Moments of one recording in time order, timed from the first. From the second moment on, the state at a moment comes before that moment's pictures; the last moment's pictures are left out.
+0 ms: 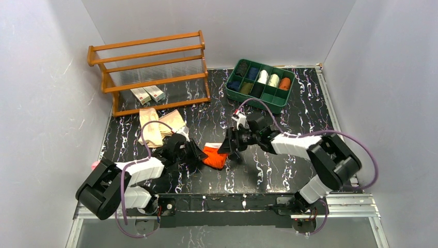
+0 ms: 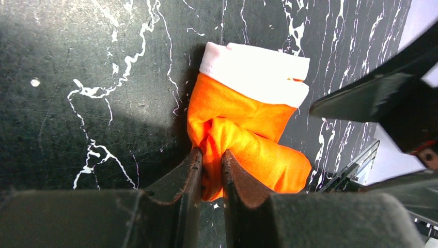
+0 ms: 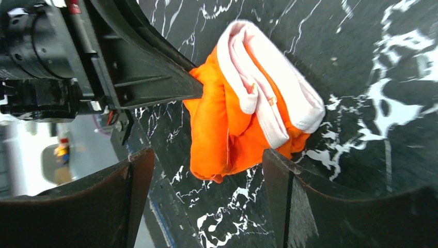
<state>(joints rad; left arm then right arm) -0.59 1.26 0.30 0.25 0.17 -0.91 0.69 1.59 0.70 0.23 -0.64 0.59</state>
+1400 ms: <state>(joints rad) -0.59 1.30 0.45 0.00 0.25 -0.82 1.23 1.49 0.44 0.52 0.00 -0.66</state>
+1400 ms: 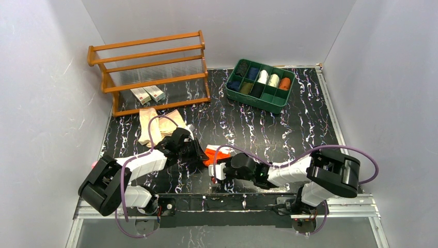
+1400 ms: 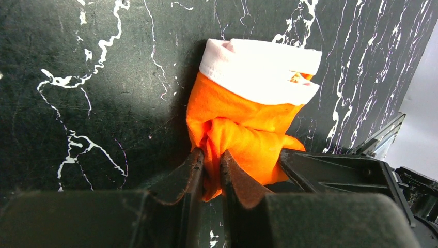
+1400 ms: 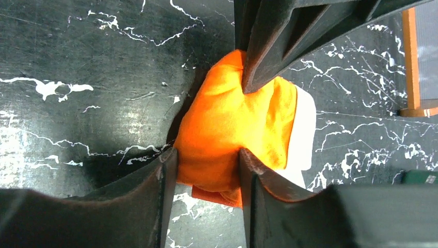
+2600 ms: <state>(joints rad) -0.56 1.14 0.35 0.02 0.26 -0.90 1.04 1.54 0.48 0.59 -0.34 -0.25</state>
